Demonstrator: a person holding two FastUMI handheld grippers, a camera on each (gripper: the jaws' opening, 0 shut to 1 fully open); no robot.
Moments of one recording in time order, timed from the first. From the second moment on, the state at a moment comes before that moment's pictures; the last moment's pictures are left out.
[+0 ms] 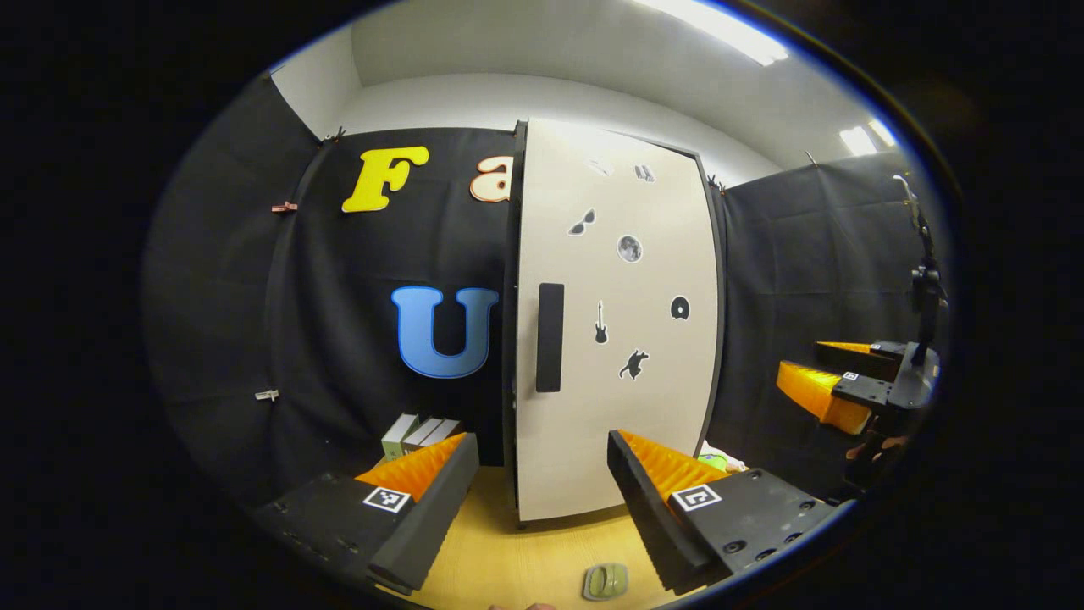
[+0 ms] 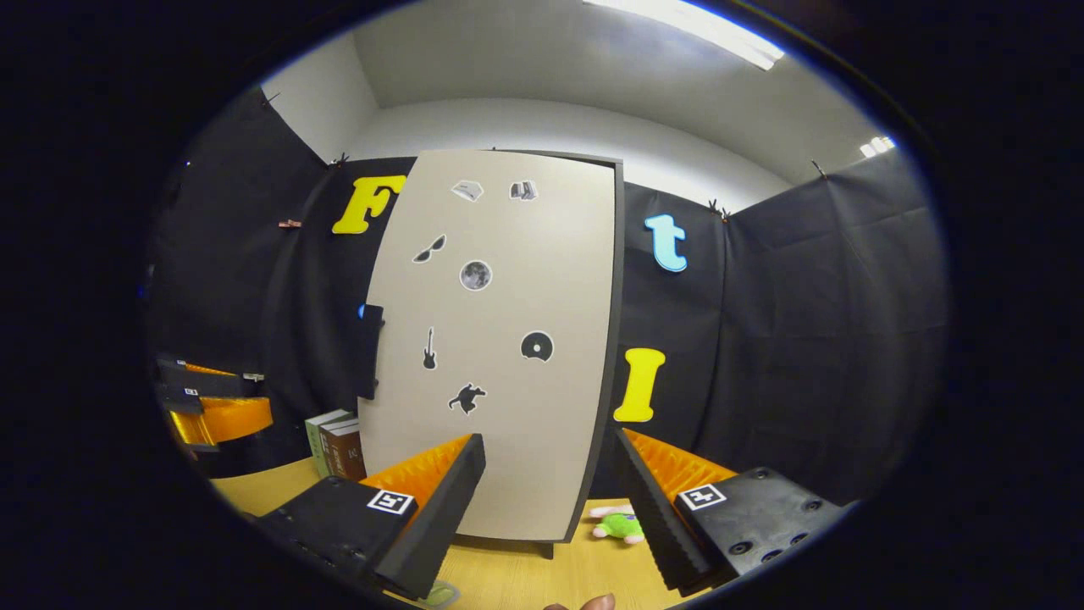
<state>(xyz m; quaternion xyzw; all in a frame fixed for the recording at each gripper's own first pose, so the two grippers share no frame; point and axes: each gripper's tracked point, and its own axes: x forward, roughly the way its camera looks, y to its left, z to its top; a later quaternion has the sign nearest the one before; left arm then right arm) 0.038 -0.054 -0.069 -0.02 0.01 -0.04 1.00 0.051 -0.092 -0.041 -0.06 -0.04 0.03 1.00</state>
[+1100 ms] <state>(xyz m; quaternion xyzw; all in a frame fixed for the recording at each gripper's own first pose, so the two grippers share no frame) 0.050 -0.103 -0.059 0.01 0.01 -0.03 1.00 0.044 -0.116 -0.050 -0.01 -0.02 0.03 1.00</state>
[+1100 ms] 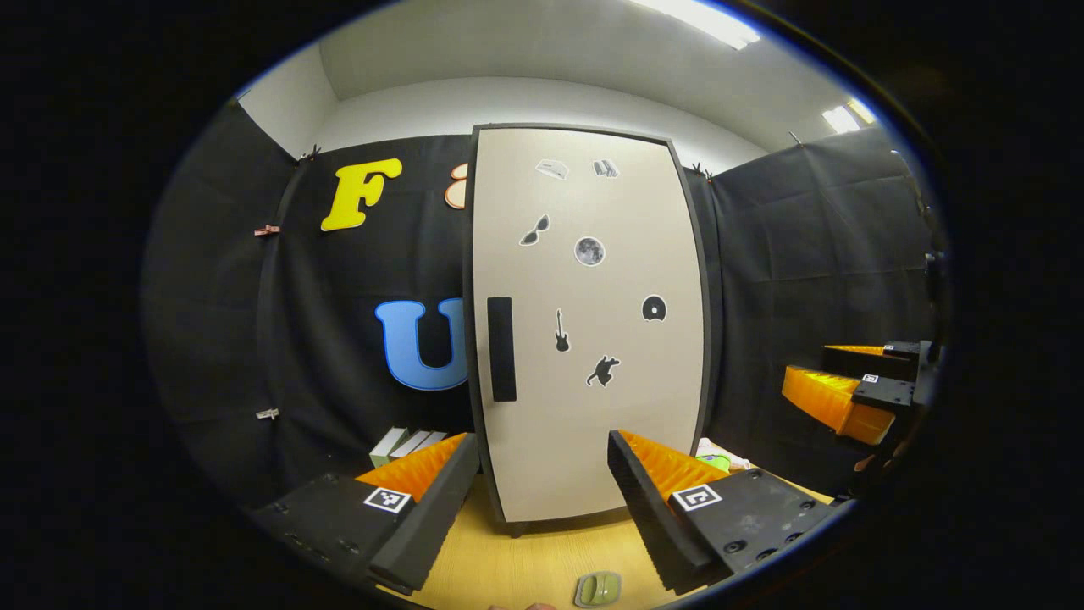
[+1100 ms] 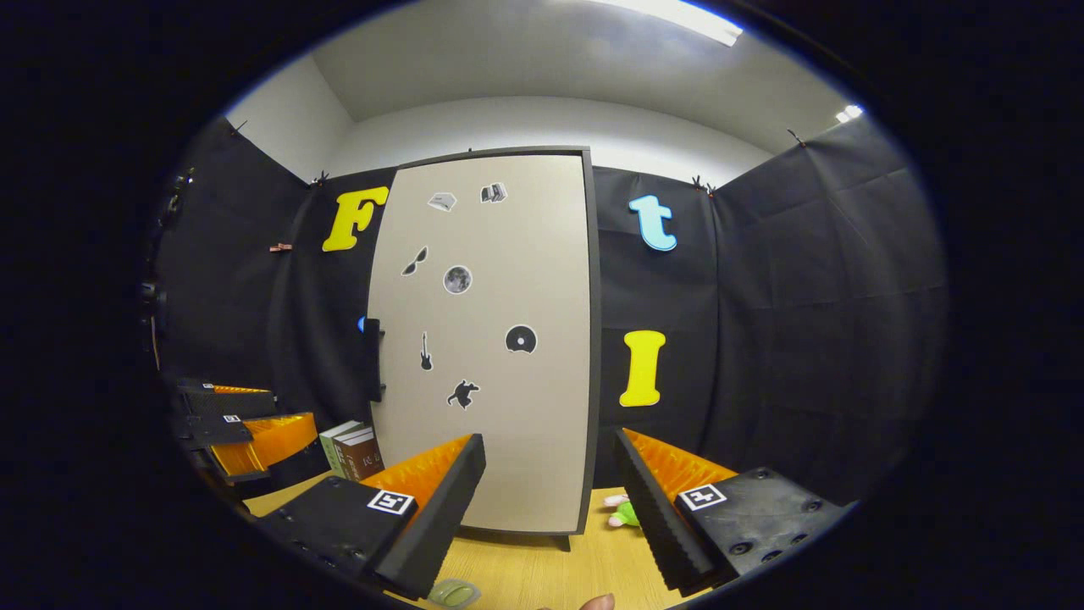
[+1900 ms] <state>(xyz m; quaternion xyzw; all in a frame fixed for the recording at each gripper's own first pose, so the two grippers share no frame) 0.033 -0.092 -0.061 0.02 0.02 0.03 1.00 0.041 -0.117 -0.059 0.01 0.00 0.06 1.00</state>
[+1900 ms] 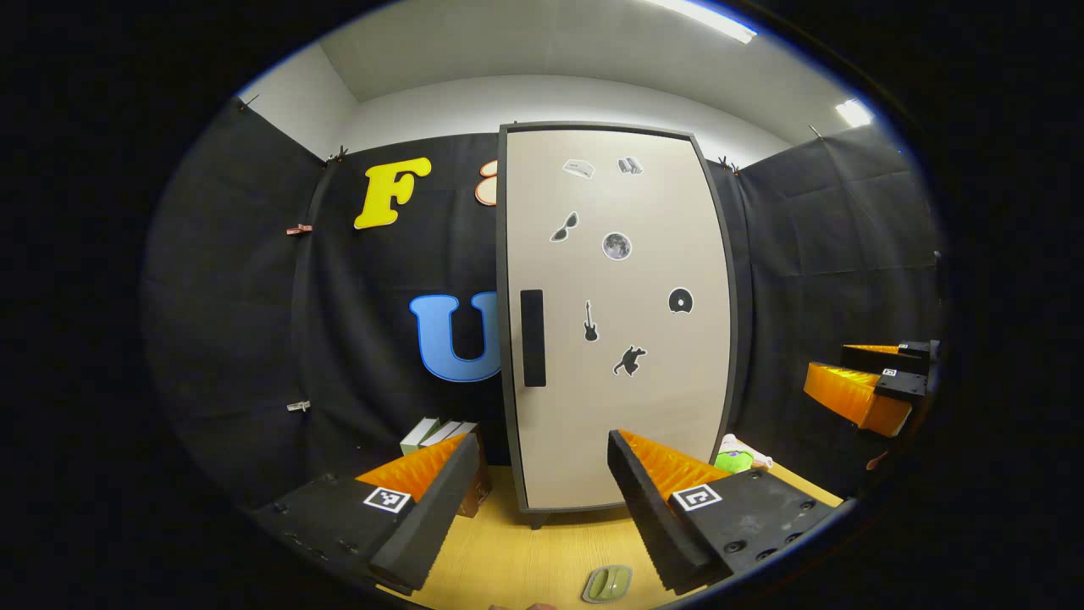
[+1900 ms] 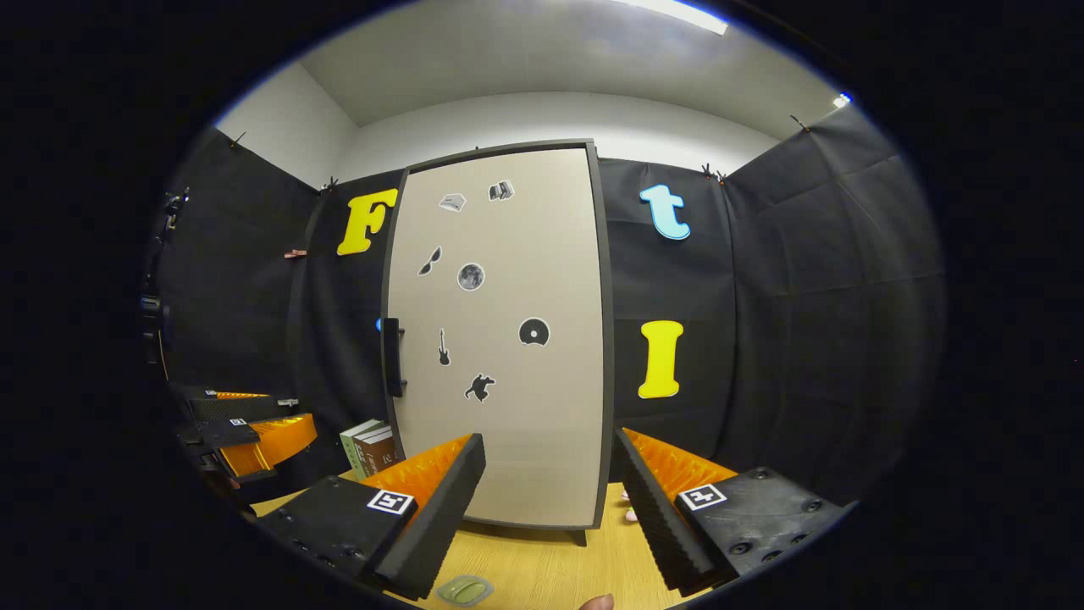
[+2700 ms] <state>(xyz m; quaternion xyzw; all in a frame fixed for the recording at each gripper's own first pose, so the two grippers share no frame) 0.033 -0.106 -0.051 0.03 0.01 0.03 1.00 0.042 -0.129 -0.063 0.01 0.00 0.07 1.00</state>
